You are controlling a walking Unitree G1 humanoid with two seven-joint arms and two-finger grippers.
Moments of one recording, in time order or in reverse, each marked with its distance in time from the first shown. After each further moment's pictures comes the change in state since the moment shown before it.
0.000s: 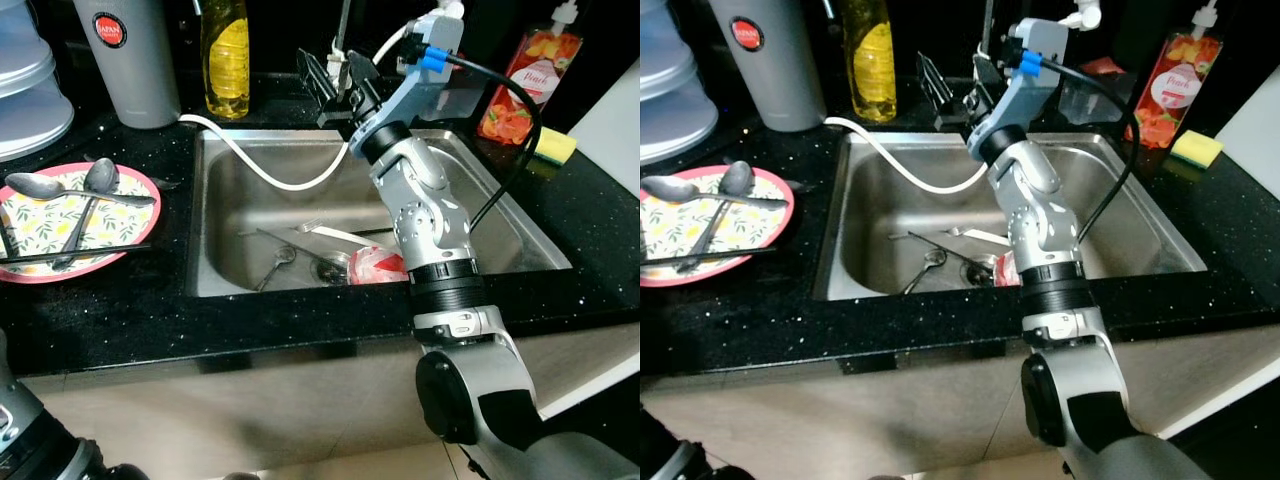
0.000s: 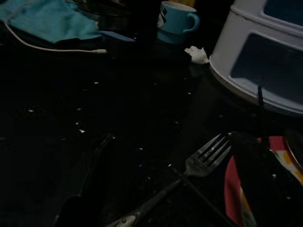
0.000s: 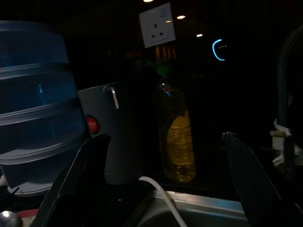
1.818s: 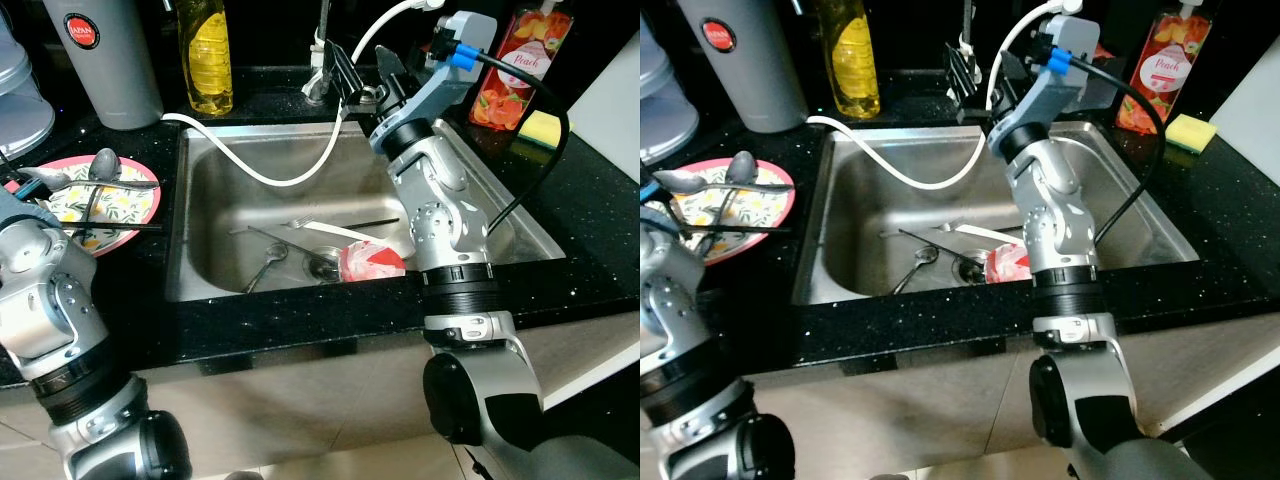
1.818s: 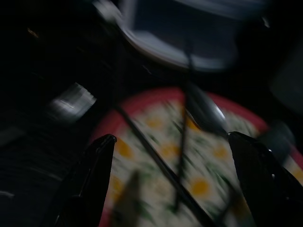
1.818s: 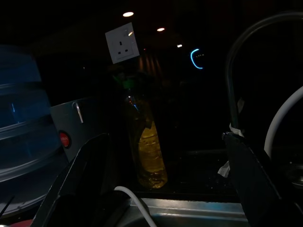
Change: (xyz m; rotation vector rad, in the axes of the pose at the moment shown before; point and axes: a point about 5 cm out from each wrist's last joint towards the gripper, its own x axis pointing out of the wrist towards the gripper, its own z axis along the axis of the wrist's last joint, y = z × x) left arm -0.013 -0.107 -0.020 -0.053 0.207 -0.151; right arm -0.009 -0.015 0.013 -0.020 -0.046 -0.067
